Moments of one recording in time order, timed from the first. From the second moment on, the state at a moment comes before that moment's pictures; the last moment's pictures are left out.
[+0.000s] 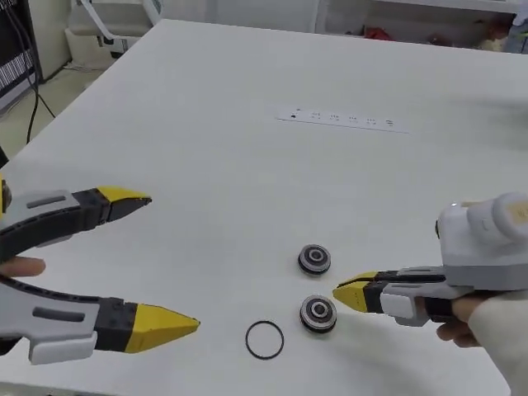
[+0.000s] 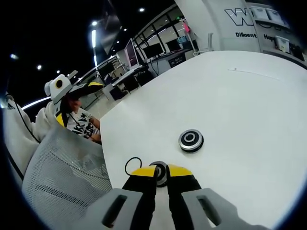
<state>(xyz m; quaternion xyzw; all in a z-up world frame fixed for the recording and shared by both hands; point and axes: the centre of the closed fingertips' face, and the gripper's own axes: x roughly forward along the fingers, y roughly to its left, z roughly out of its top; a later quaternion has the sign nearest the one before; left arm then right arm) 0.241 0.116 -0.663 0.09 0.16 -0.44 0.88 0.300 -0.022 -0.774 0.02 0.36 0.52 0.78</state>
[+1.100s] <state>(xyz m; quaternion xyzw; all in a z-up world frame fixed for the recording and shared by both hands) 0.304 -0.007 -0.656 0.12 0.12 -0.53 0.83 0.298 -0.036 -0.790 0.00 0.38 0.51 0.77</state>
